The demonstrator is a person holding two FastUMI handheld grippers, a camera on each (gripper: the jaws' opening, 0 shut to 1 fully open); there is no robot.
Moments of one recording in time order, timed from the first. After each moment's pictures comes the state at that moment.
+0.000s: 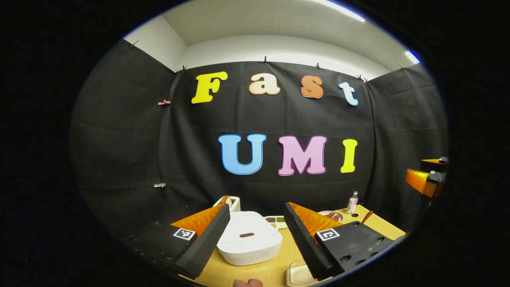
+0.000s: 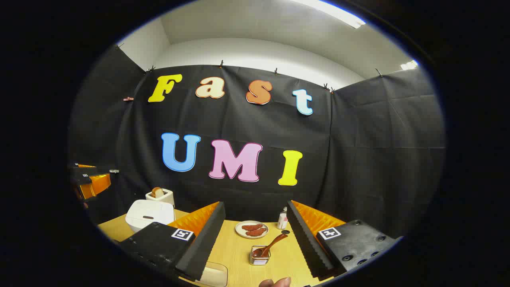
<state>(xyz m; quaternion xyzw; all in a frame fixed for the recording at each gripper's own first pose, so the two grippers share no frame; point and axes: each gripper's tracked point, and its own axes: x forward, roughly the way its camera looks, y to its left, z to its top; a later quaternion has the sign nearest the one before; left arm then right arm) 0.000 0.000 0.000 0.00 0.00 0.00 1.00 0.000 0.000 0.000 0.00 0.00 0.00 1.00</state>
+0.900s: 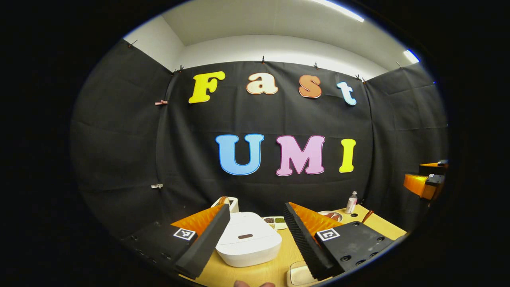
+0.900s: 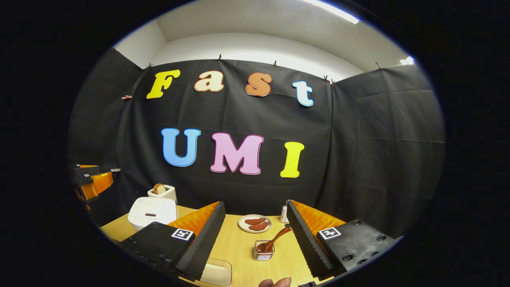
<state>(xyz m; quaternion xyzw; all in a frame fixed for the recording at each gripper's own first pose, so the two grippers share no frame) 0.009 -0.004 -0.003 0.01 0.00 -0.01 1.00 0.003 0.002 -0.012 0.01 0.02 0.00 1.00</state>
